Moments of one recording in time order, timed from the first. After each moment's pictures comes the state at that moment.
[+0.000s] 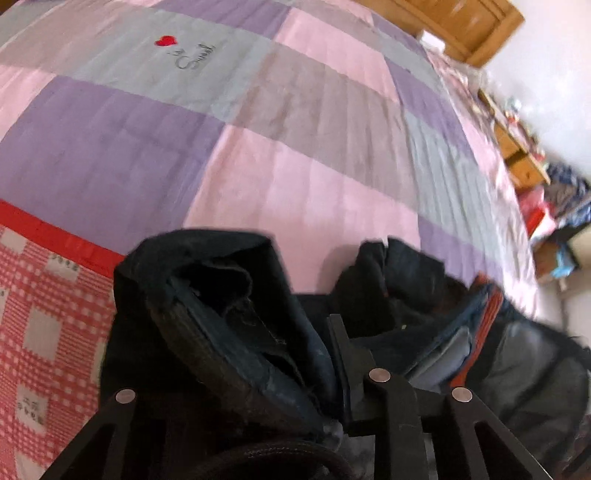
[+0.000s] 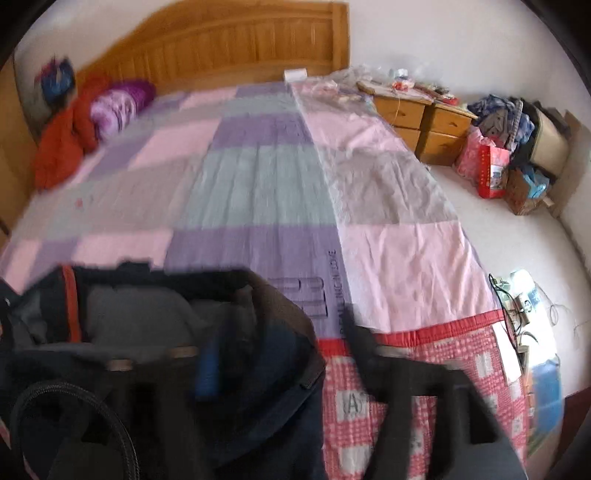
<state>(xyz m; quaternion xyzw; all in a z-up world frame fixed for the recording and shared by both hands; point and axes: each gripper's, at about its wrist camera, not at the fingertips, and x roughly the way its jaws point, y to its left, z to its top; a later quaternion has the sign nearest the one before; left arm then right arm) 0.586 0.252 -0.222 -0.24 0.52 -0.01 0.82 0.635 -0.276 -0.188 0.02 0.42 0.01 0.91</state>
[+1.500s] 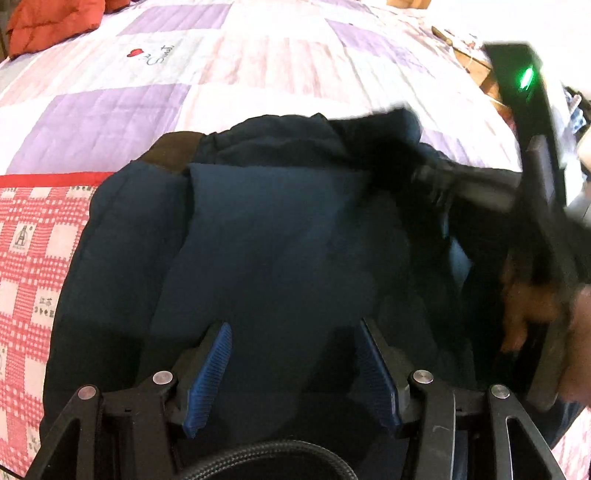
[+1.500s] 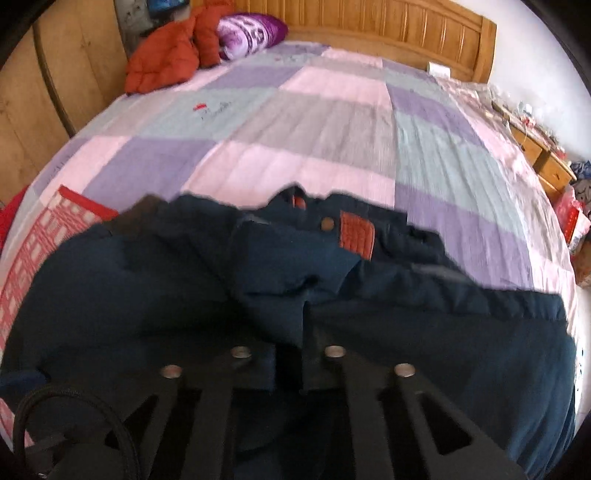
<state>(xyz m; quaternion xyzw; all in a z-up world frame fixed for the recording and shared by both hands) 0.436 0.155 -0.227 -0.10 0.52 -0.04 0.85 0.612 0.025 -0.279 -0.08 0.47 0.18 0.86</state>
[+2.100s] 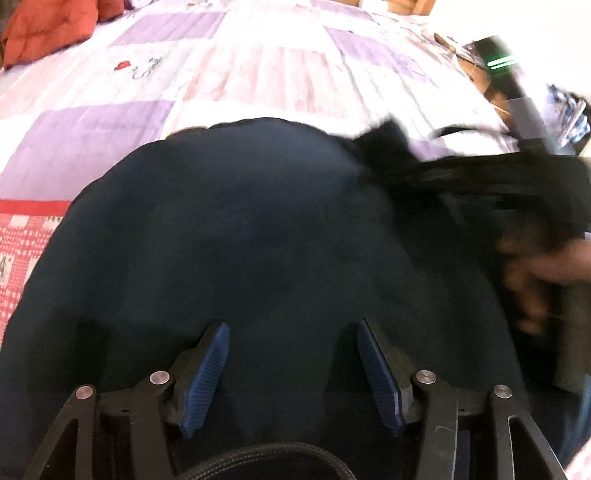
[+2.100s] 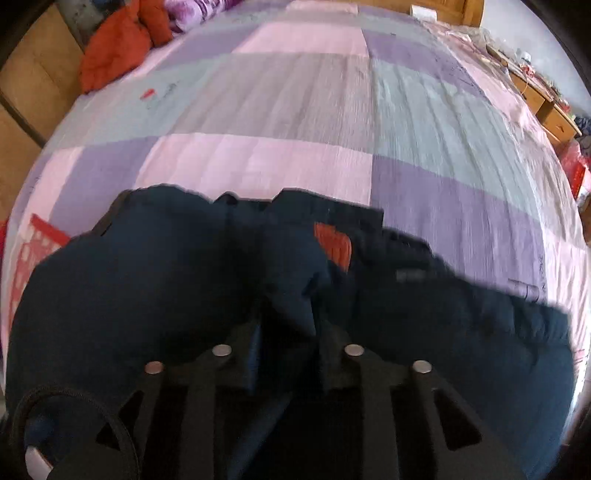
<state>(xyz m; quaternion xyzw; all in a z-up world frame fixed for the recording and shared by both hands) 0.479 0.133 -0.238 -0.08 0.51 -0.03 0.86 0.689 -0.009 -0.289 -0.03 0.55 0.16 0.82</state>
